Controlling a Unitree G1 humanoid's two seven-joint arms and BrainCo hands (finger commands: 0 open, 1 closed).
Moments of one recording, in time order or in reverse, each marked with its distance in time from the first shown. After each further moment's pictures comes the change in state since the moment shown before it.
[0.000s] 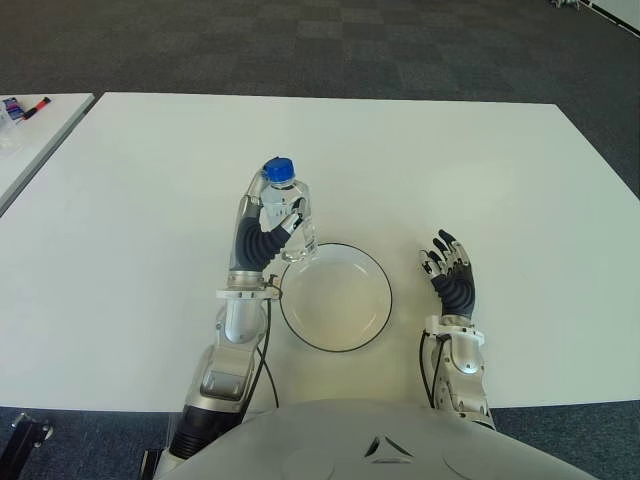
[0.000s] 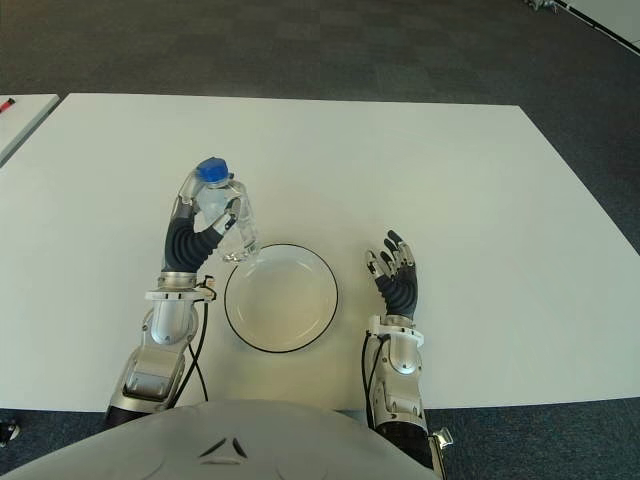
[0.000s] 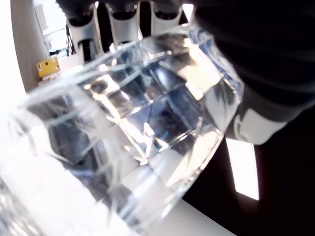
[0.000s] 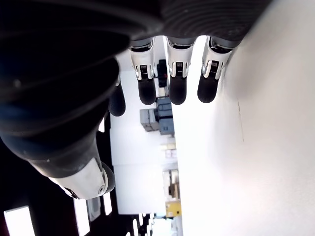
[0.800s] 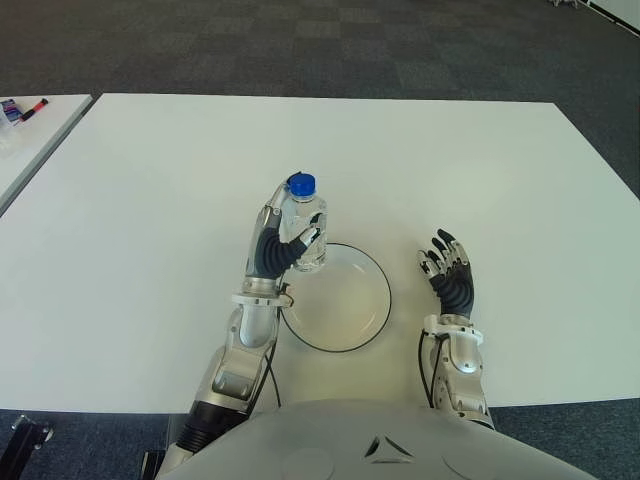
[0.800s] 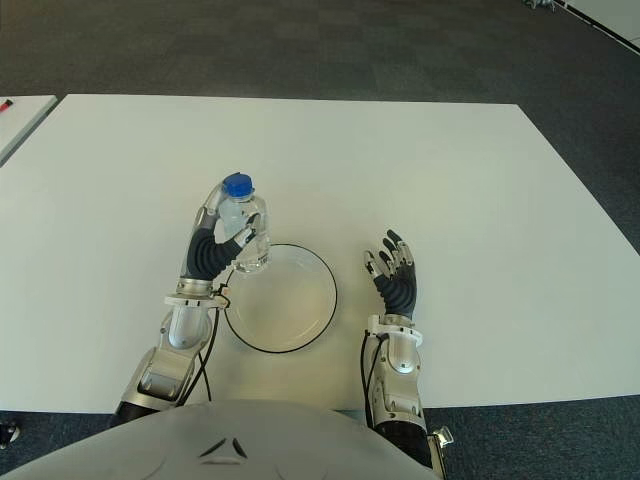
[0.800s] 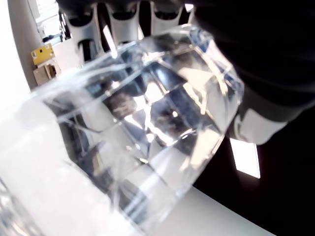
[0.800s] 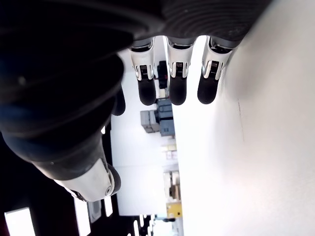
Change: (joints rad) left arm -0.014 0.007 -0.032 0.130 0.098 -0.092 0.045; right arm -0.002 0.001 0.007 0.003 0.000 -0.004 -0.008
